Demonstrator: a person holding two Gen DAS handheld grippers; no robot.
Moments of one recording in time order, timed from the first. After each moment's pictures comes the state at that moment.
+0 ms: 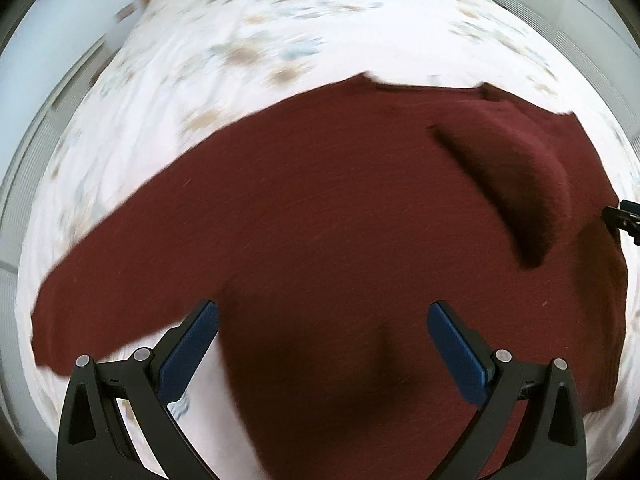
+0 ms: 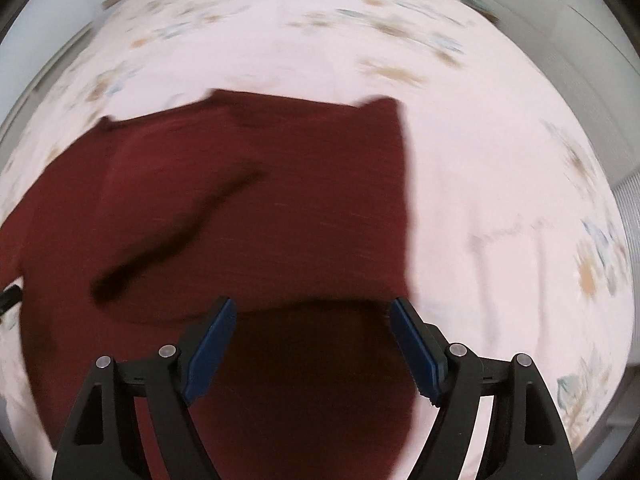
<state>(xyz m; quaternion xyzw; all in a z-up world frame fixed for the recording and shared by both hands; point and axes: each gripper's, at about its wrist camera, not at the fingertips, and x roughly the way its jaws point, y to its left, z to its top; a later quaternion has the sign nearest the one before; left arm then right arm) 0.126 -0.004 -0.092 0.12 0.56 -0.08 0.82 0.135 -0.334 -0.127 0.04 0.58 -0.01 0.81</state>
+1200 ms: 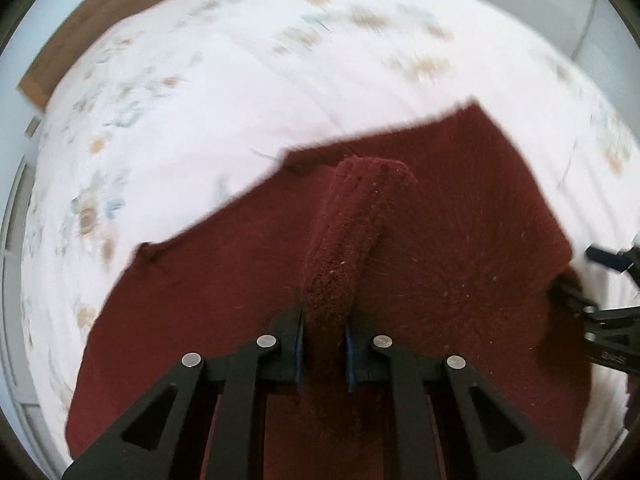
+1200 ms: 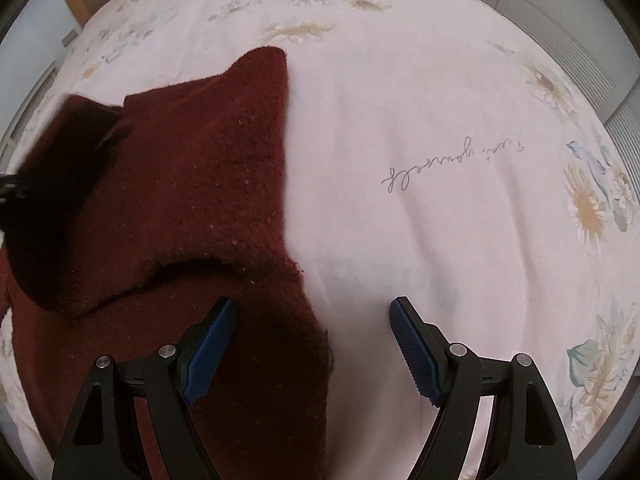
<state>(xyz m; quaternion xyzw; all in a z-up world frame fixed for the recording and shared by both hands) 0.217 -0.214 -0.115 0.23 0.53 -0.20 0.79 0.107 -0.404 -0.158 0.10 0.59 -0.04 0.80</state>
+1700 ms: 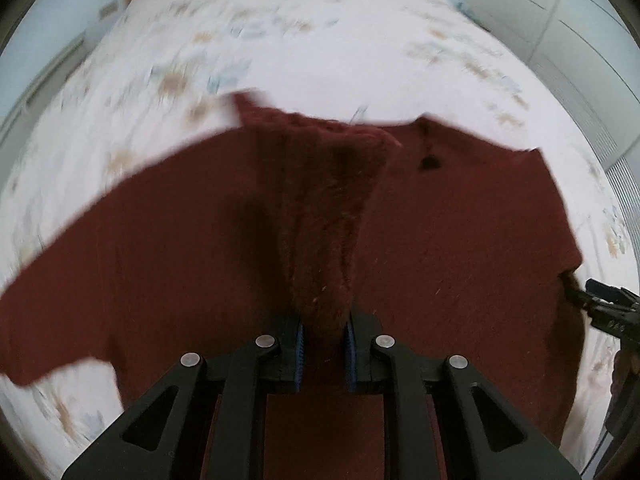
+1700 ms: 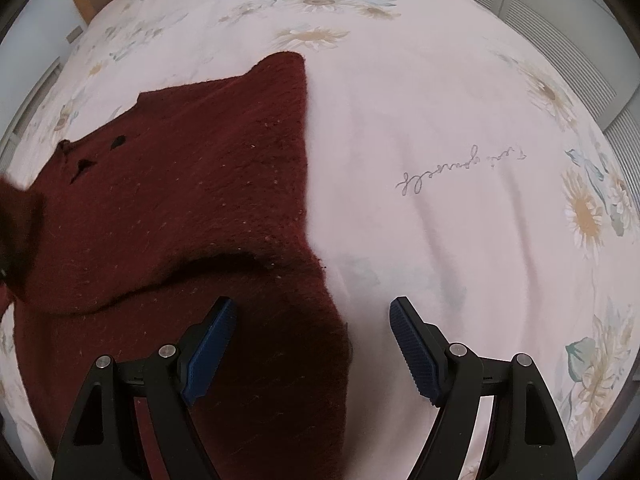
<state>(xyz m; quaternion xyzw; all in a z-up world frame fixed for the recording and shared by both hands) 0.168 -0.082 -0.104 0.04 0.56 -0.11 0.82 0.099 -0.392 -0.149 0.09 0.59 -0.04 0.80</state>
